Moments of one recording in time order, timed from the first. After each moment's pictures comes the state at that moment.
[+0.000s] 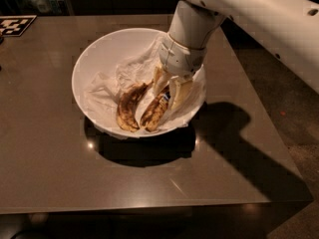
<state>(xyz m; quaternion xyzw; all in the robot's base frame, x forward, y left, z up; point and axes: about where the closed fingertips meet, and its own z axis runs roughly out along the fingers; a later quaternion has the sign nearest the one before) 0.536 -0.021 0.870 -0.90 0.40 0.08 0.13</state>
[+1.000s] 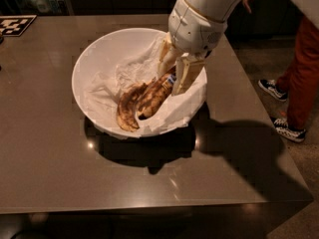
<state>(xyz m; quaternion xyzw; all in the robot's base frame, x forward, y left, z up) 0.512 -0.029 0.945 -0.87 0.45 0.06 0.18</state>
